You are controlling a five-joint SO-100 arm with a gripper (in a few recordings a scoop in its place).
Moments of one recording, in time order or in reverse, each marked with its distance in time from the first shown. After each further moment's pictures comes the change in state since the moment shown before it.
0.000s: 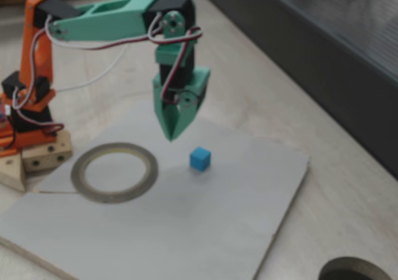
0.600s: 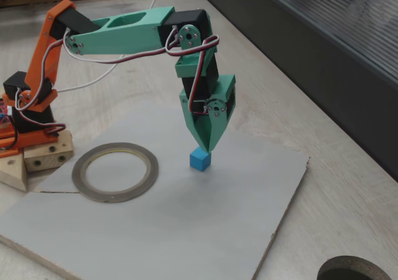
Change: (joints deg) arm 0.1 -7.3 -7.8 -14.5 0.0
